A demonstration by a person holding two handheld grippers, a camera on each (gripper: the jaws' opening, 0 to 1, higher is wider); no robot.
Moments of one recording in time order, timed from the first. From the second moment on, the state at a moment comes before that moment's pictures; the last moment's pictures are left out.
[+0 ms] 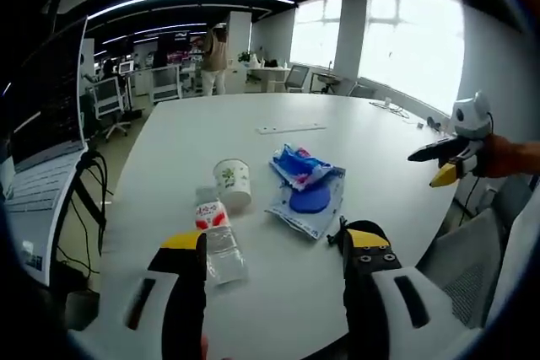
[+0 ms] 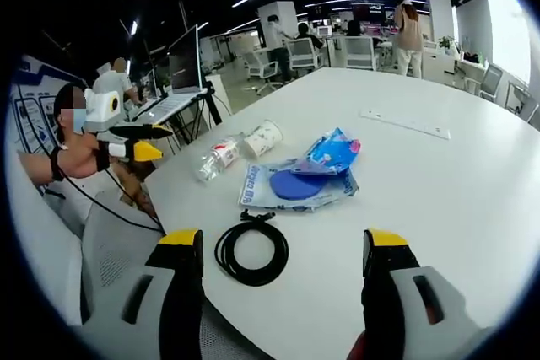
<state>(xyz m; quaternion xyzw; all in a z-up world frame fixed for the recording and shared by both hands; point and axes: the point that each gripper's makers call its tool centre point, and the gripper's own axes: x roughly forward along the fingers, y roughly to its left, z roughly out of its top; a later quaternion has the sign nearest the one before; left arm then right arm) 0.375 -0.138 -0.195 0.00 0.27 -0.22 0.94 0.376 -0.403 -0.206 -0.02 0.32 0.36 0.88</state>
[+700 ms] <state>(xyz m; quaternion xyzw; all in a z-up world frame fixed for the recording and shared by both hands) 0.377 -0.138 -0.196 0.00 0.27 -0.22 0.94 0.377 -0.405 -0.208 -0.01 0.33 0.36 0.87</state>
